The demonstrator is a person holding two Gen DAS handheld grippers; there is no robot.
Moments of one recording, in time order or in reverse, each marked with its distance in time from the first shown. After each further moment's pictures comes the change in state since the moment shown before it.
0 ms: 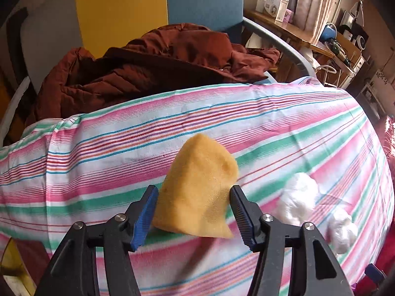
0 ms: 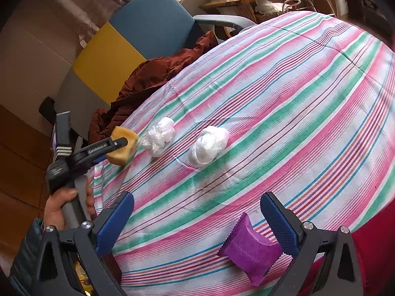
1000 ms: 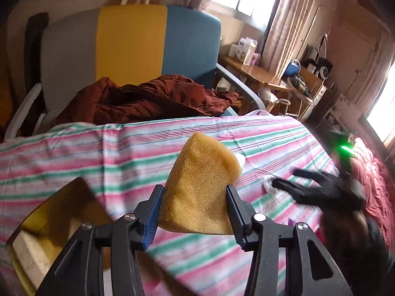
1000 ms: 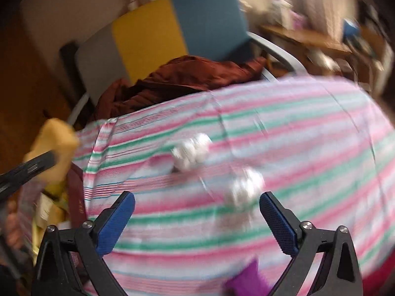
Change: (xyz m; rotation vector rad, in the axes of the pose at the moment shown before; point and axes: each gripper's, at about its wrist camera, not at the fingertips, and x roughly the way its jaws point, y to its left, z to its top) left arm -0.206 0.066 -0.104 -0.026 -0.227 -0.201; right arm 0.032 0.101 0.035 -0.505 0.021 -0.088
